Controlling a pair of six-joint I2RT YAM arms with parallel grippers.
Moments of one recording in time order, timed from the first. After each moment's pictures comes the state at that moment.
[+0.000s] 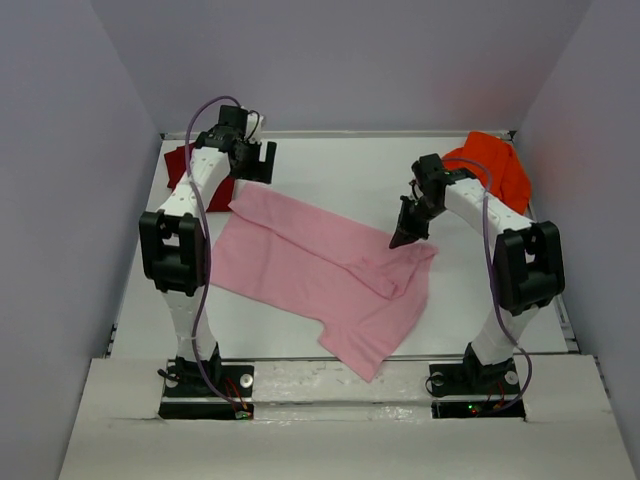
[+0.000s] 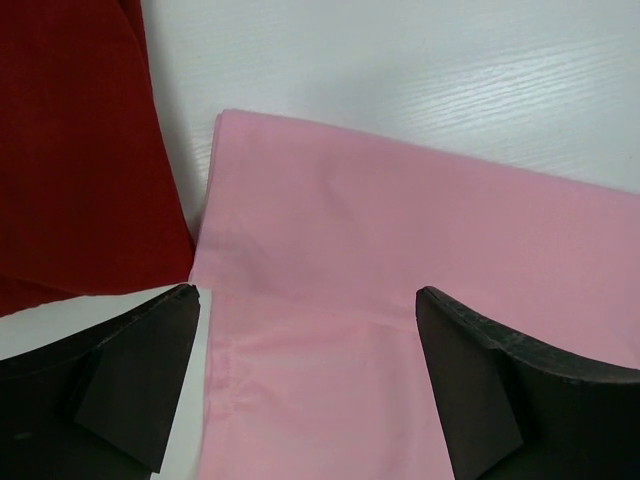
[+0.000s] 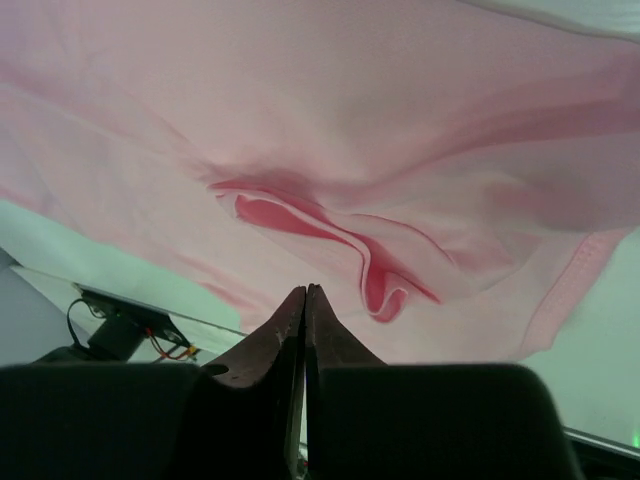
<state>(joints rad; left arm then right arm) -0.18 1.96 1.80 -0.77 0.03 0.02 0.27 1.78 1.39 -0.95 -0.36 0.56</state>
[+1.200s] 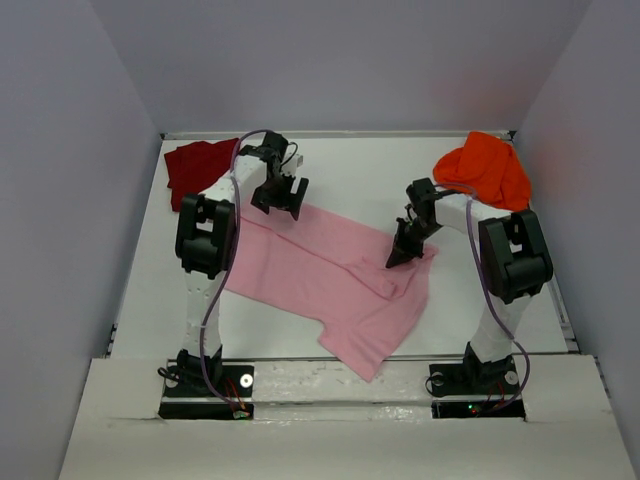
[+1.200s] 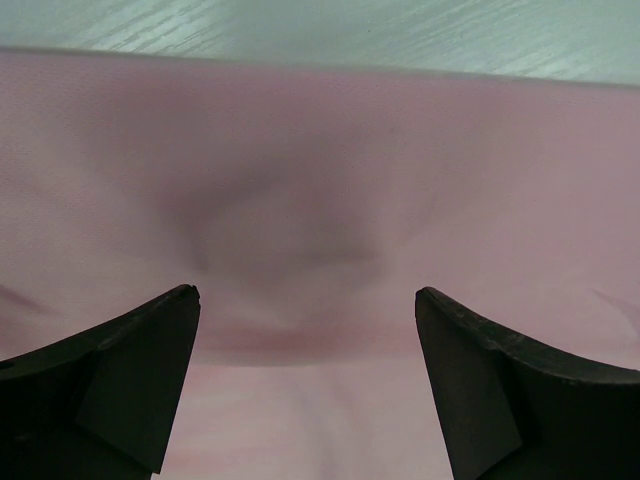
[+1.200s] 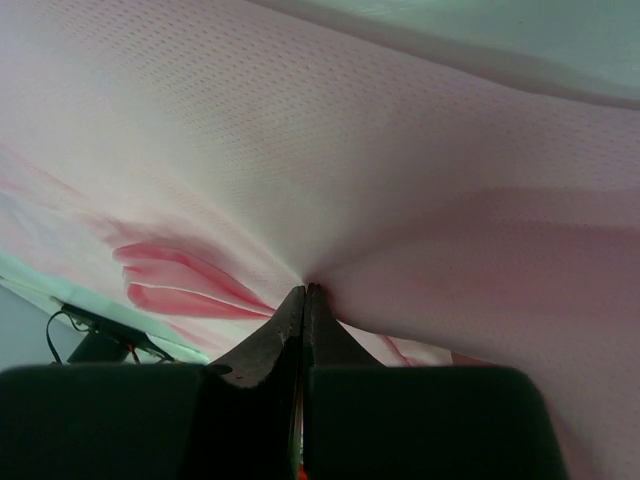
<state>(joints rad) -0.30 2.20 1.84 -0.88 0.14 0.00 0.27 1.88 1.21 -0.74 -0.42 0.59</state>
